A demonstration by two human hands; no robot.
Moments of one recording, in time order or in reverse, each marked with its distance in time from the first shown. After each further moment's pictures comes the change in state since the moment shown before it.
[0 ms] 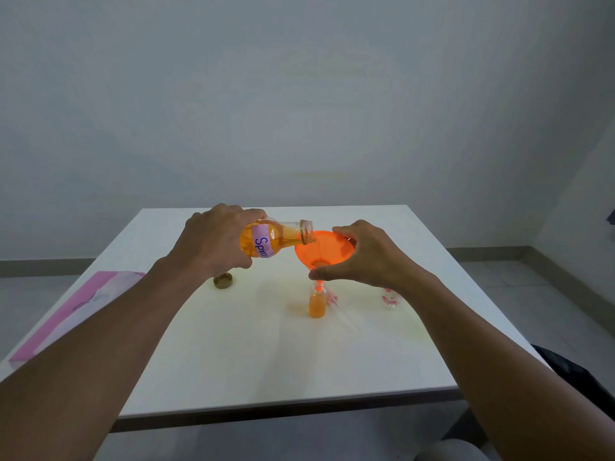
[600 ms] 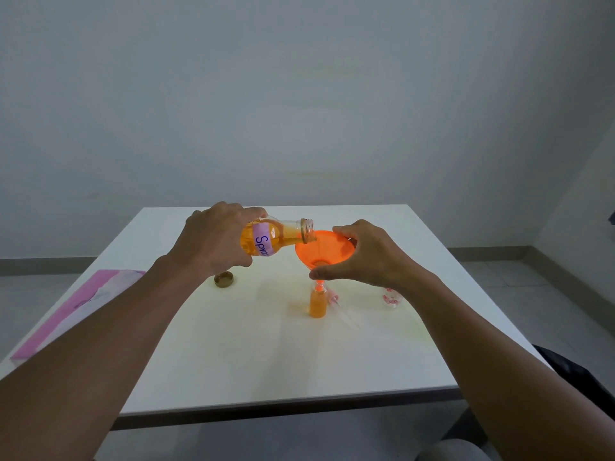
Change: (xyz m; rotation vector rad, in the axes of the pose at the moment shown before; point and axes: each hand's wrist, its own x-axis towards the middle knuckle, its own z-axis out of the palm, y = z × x) left_hand 0.000 0.000 -0.002 0.017 -0.004 0.003; right_hand 0.000 0.000 0.001 0.004 0.000 0.005
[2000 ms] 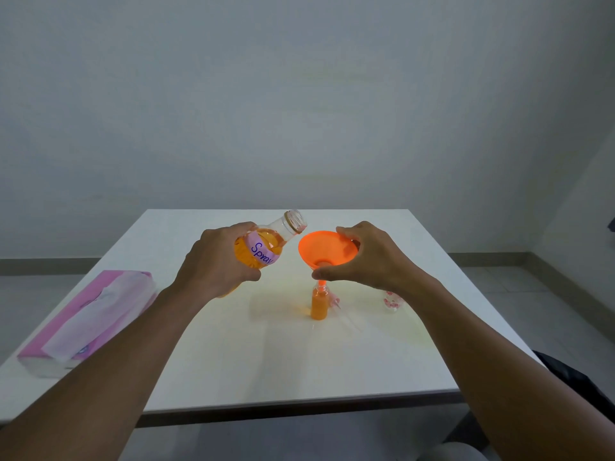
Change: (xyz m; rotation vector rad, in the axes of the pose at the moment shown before) left_hand -0.021 -0.007 0.033 -0.421 0.027 -0.211; right_hand 0.003 0.005 0.004 0.014 0.030 0.009
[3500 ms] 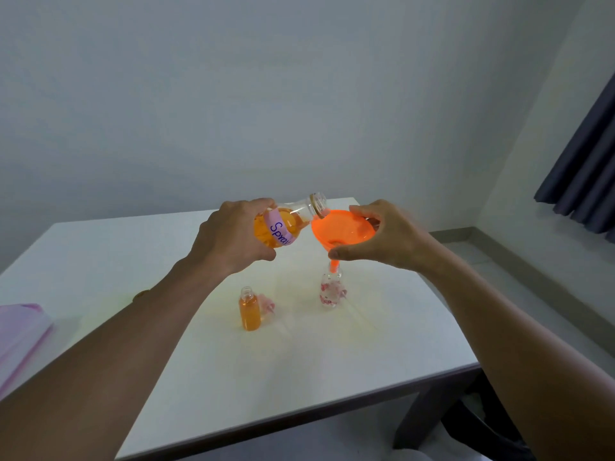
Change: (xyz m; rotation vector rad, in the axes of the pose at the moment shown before) left_hand 0.049 0.136 0.060 0.065 -0.059 0.200; right_hand -0.013 0.098 -0.097 -0.016 0.103 0.123
